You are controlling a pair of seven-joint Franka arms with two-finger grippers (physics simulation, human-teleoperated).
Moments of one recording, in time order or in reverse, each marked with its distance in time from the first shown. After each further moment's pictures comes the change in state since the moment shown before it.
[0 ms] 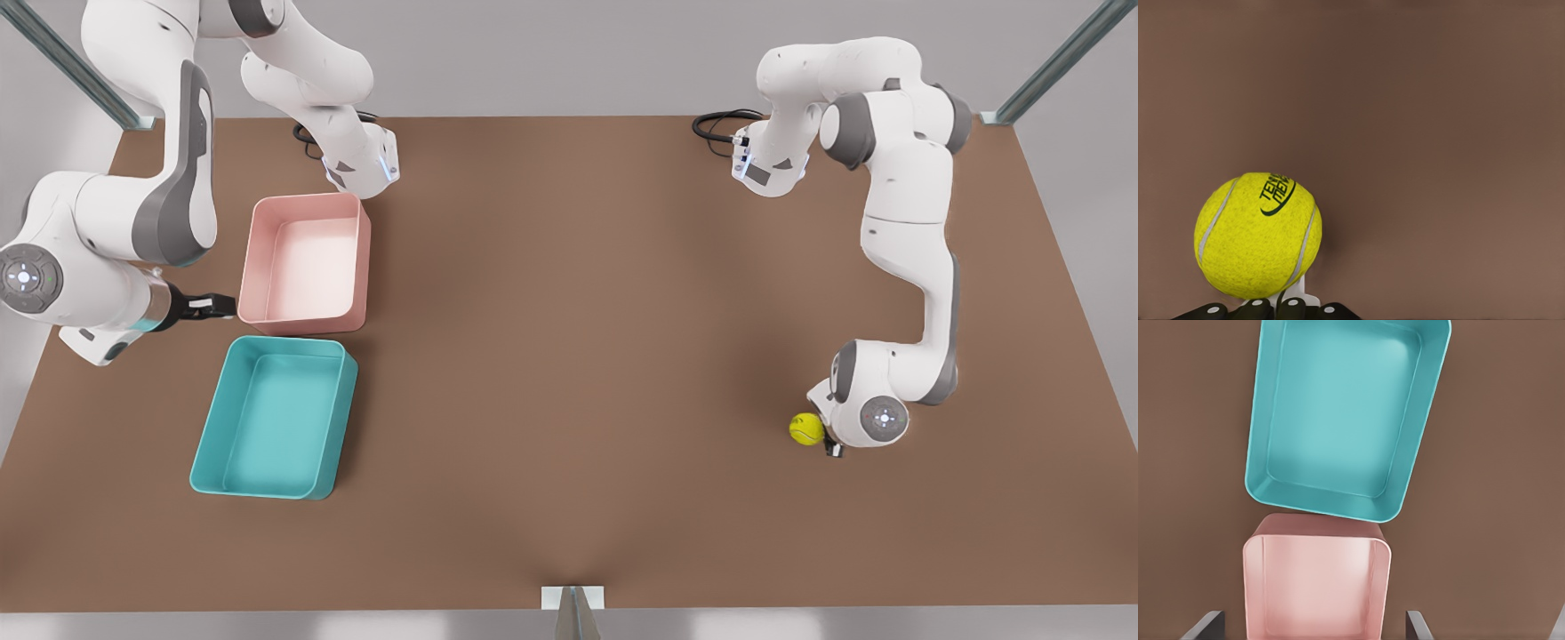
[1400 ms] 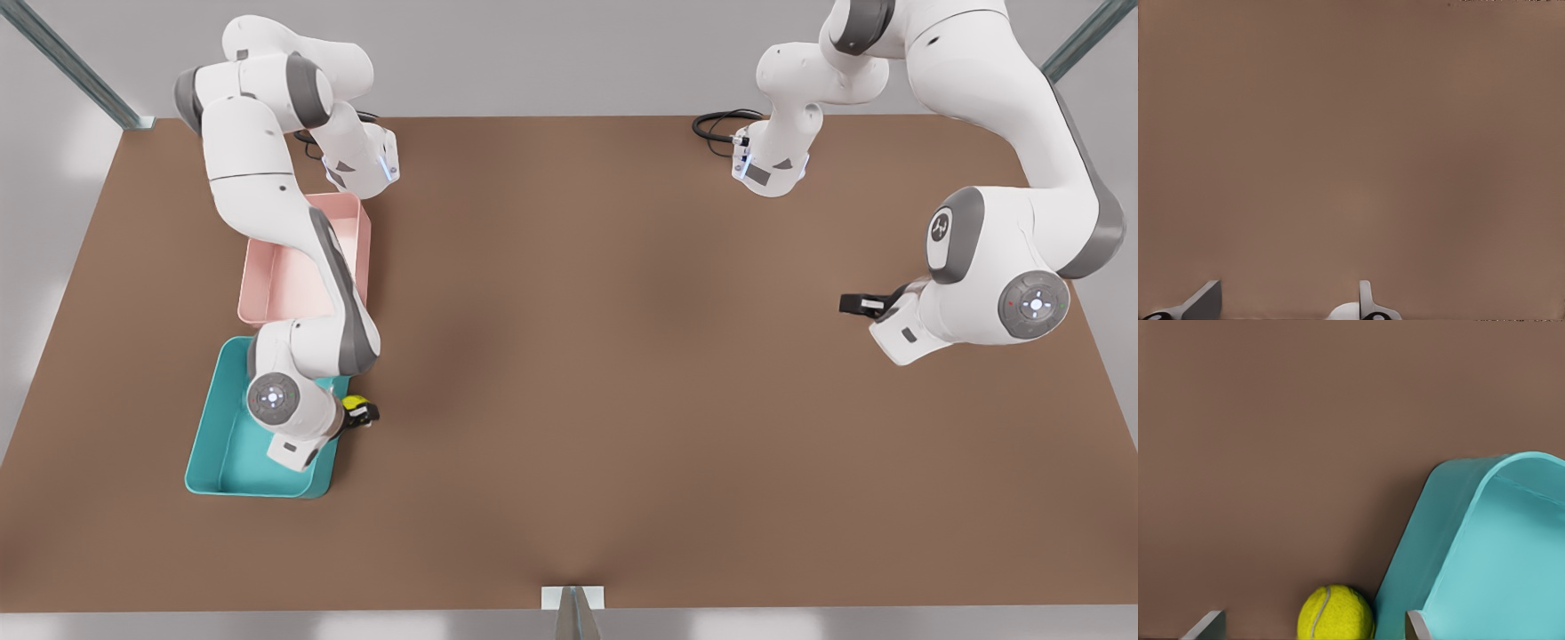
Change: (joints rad) left arm -0.058 -0.471 0.049 0.185 -0.198 -0.876 -1.534; right arm 0.233 0.444 -0.014 0.001 0.083 0.626 -0.007
